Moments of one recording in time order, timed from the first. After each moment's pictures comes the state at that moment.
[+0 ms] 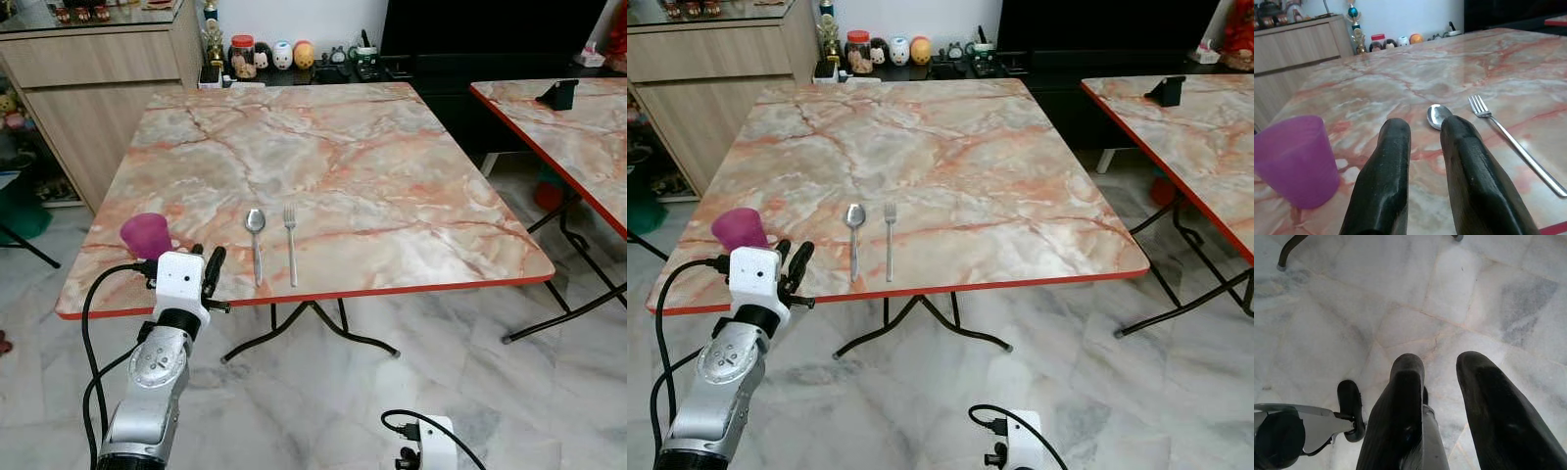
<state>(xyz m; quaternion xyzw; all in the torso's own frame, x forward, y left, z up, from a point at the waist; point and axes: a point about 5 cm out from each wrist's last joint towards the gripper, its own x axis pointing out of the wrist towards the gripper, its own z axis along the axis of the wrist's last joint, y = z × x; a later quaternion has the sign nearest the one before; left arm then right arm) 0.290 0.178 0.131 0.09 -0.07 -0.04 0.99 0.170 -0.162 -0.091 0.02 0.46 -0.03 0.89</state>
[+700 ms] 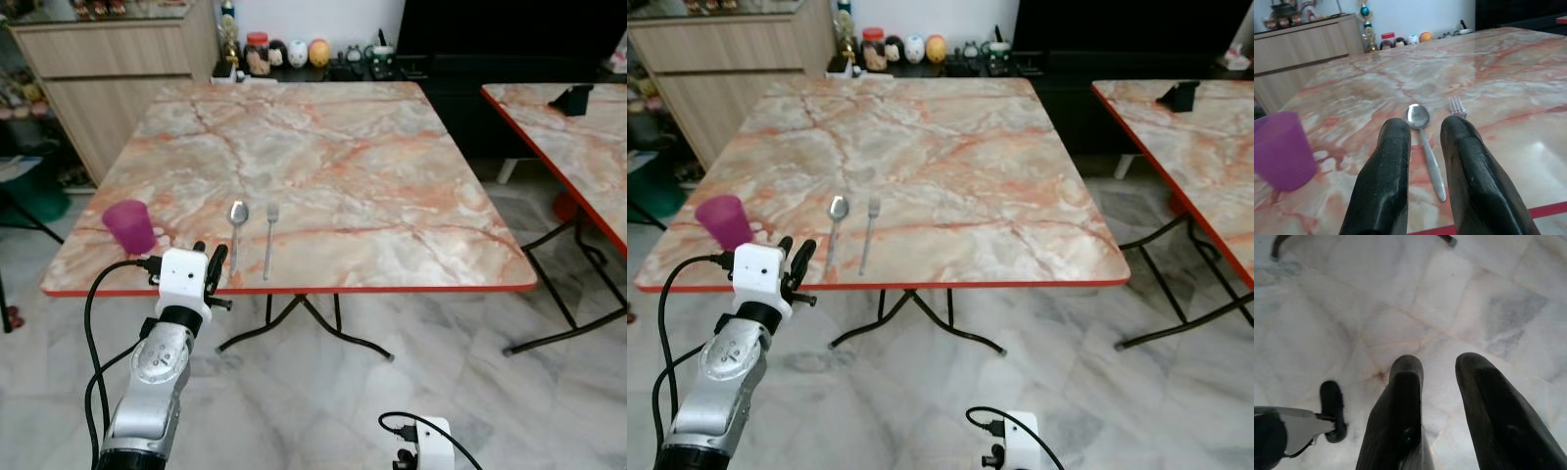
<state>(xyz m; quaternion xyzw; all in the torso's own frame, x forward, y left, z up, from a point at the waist) 0.293 0.171 0.132 0.09 -0.07 -0.04 0.99 0.169 -0.166 -0.092 0.02 0.46 -0.03 0.89</state>
